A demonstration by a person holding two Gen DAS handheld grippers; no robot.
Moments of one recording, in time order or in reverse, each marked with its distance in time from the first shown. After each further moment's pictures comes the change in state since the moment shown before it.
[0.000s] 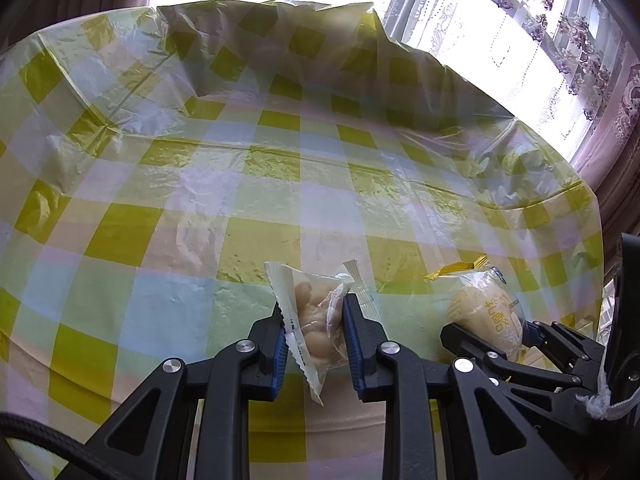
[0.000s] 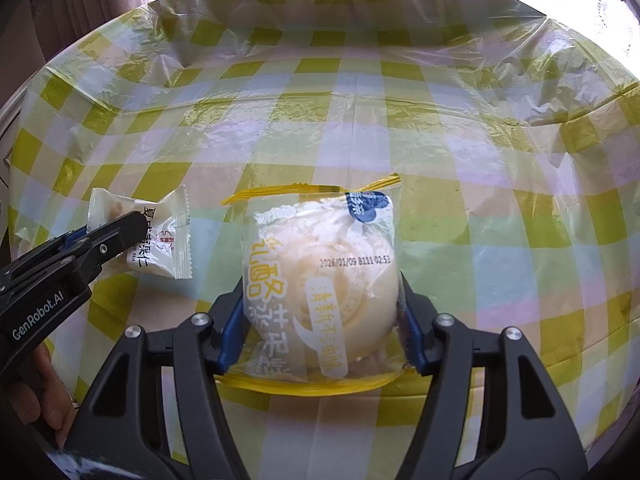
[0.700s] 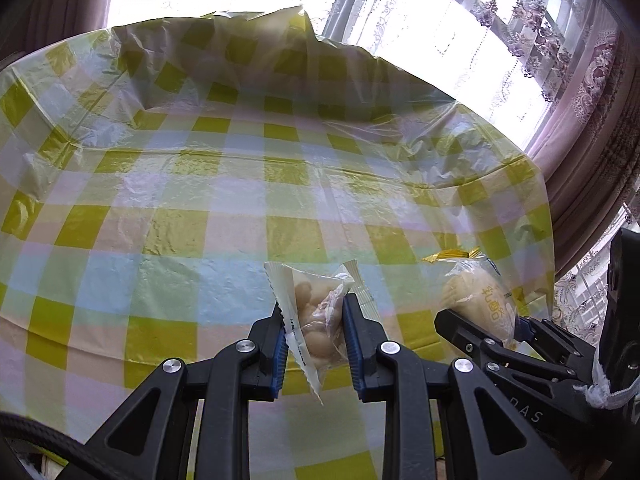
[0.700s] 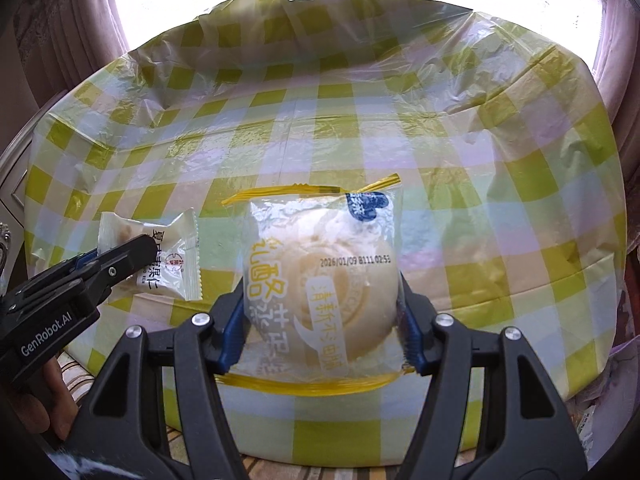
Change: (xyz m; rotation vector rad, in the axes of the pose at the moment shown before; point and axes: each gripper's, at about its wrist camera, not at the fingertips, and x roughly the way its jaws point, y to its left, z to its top) left arm -0.038 -0.072 -0.020 0.072 0.014 -0.122; right arm -0.072 -0.052 -0.037 0.127 -0.082 -0.033
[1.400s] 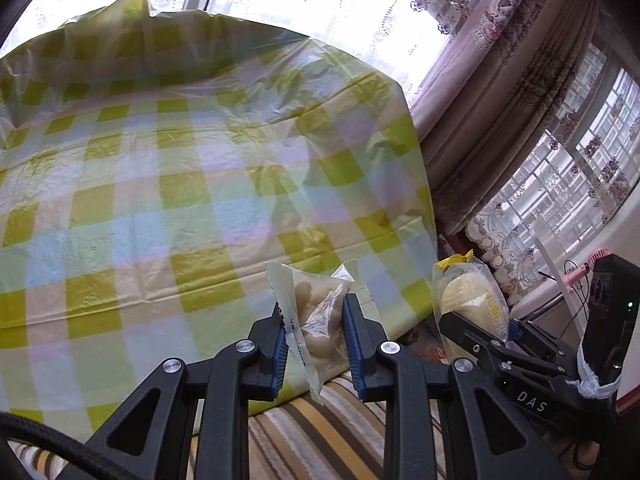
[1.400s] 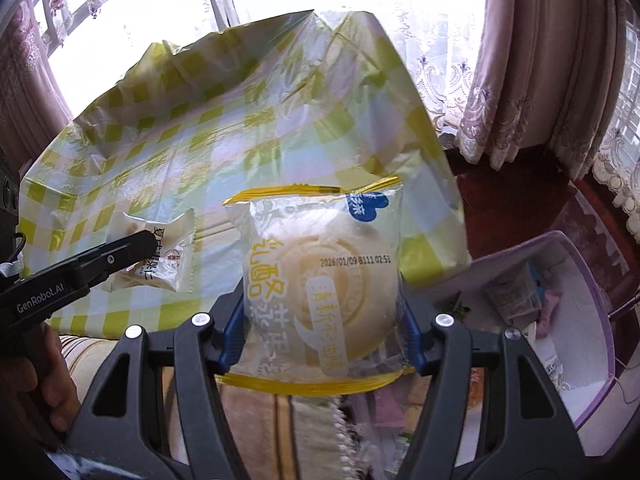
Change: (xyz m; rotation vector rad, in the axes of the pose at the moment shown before) left arm -0.003 -0.153 -0.046 0.192 0.161 -0.290; right arm -0.119 -0.153 -0.089 0.254 -0.043 -0.137
